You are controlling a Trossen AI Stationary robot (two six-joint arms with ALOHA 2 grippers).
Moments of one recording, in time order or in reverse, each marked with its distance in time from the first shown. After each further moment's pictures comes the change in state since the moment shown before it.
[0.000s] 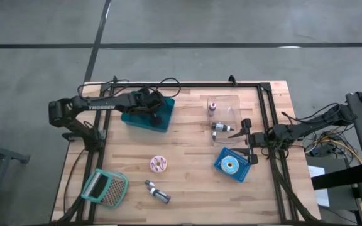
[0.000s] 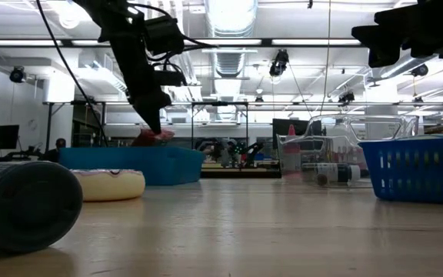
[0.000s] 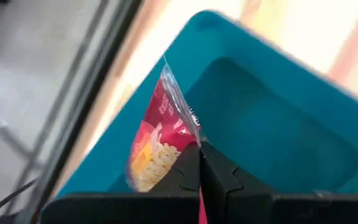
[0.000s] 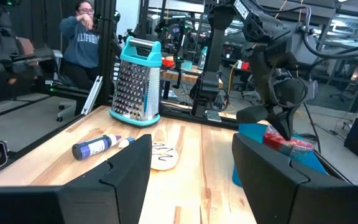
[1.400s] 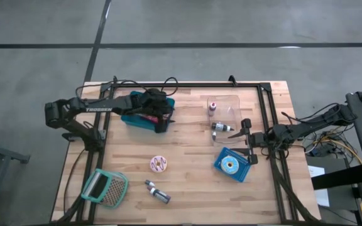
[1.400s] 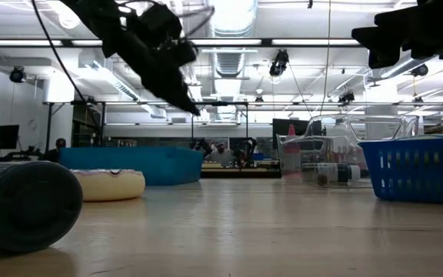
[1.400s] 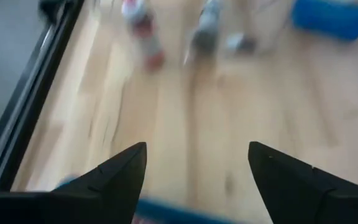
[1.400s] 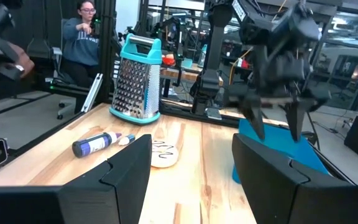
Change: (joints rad) left arm 0.002 -0.047 -0.091 0.423 0.542 0.299; right arm 0.000 0.000 0.000 -0.010 0.000 0.002
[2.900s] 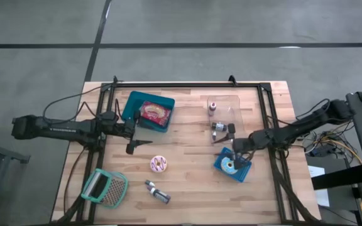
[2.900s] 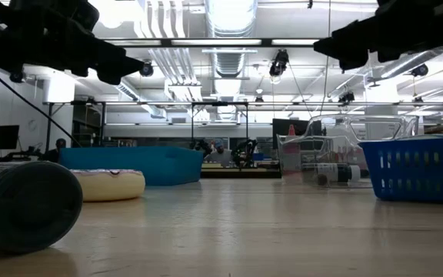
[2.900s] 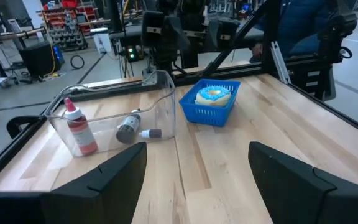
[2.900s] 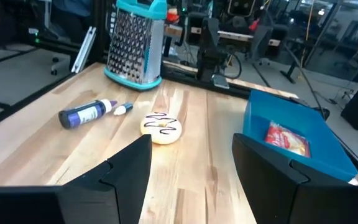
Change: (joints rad) left arm -0.234 -0.712 -0.688 0.543 0.083 -0.168; right arm 0.000 0.501 0.197 0.107 0.026 -0.016
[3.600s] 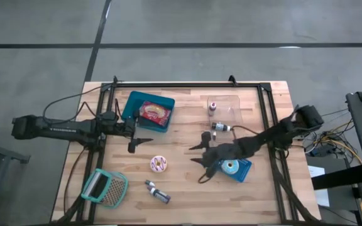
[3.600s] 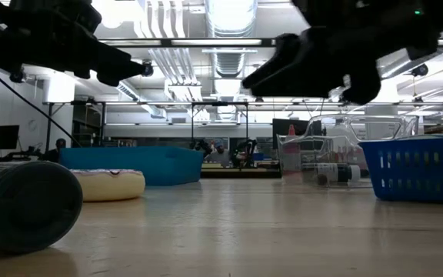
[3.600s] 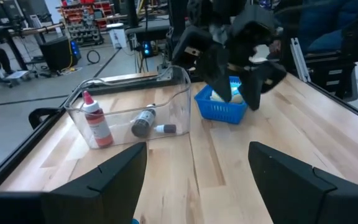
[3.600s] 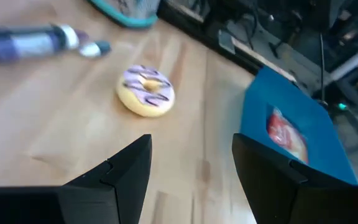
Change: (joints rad) left arm 0.000 0.001 0.000 -0.005 -0.069 -0.006; right arm 0.002 0.581 0.376 -0.040 0.133 -0.204
